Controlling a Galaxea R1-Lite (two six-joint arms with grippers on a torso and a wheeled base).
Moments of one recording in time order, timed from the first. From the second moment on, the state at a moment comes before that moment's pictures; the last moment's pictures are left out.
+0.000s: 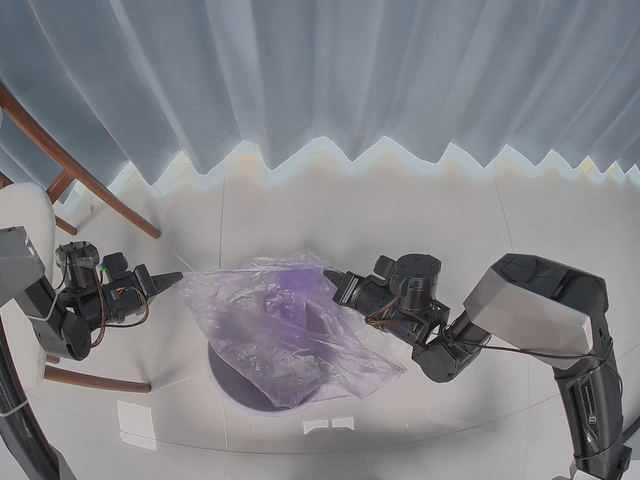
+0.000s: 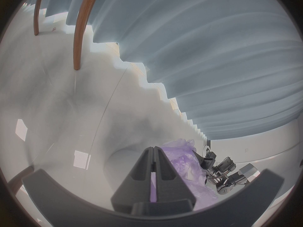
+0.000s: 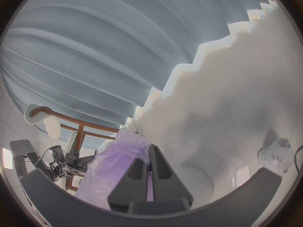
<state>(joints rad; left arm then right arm) 0.11 2.08 -0.64 -1.15 -0.71 -0.62 0.61 2.49 -1.20 -1.20 0.12 0.68</state>
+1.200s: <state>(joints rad) 0.10 2.04 -0.58 -1.26 -0.66 -0.65 0.58 2.35 -0.91 -1.35 0.27 0.81</state>
